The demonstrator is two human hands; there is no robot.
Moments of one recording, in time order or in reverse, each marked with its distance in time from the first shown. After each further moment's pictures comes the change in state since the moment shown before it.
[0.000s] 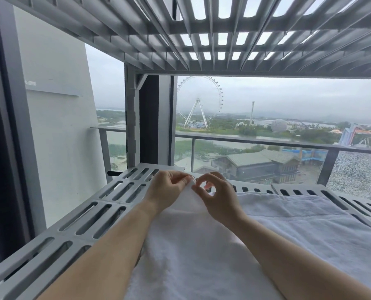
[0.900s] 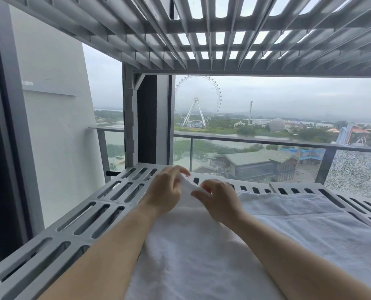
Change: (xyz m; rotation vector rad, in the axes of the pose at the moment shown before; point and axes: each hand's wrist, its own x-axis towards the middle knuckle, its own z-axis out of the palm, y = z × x) left_hand -0.003 -0.002 0.000 0.347 0.023 0.250; right_hand 0.002 0.005 -0.004 -0.236 -0.091 0.016
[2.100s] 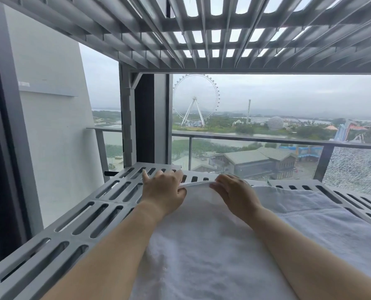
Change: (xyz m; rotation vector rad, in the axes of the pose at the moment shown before) left_hand -0.002 0.010 0.001 0.585 -0.176 -0.111; right_hand -0.002 0.036 -0.028 -0.219 0.034 -0.184
